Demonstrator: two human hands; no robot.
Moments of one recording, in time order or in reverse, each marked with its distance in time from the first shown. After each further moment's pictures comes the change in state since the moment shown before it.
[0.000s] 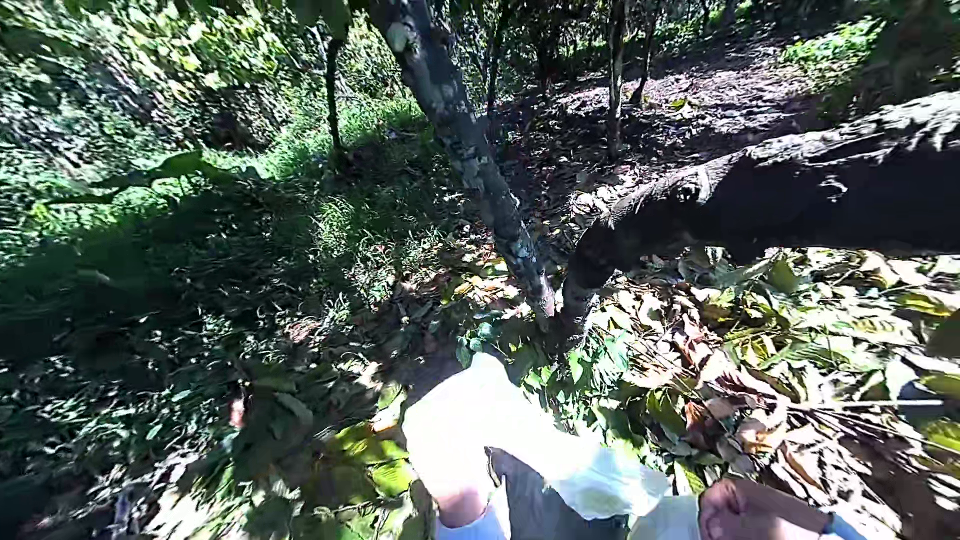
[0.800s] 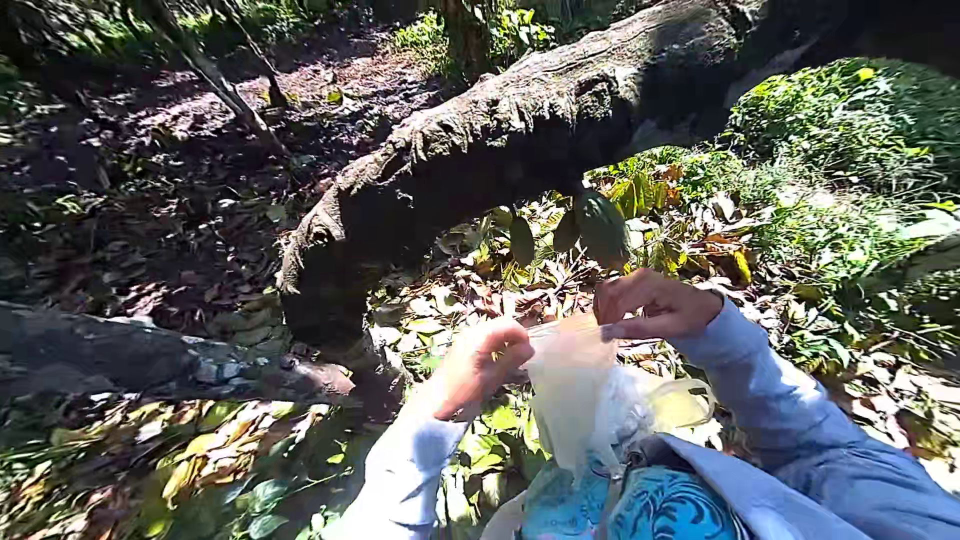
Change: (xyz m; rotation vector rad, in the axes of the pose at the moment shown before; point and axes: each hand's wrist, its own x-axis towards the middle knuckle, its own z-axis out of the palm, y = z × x) left_hand -0.056 -0.027 0.232 -0.514 -1.894 0.207; right_hand -0.157 -0.085 -0.052 -0.677 0.721 -0.690
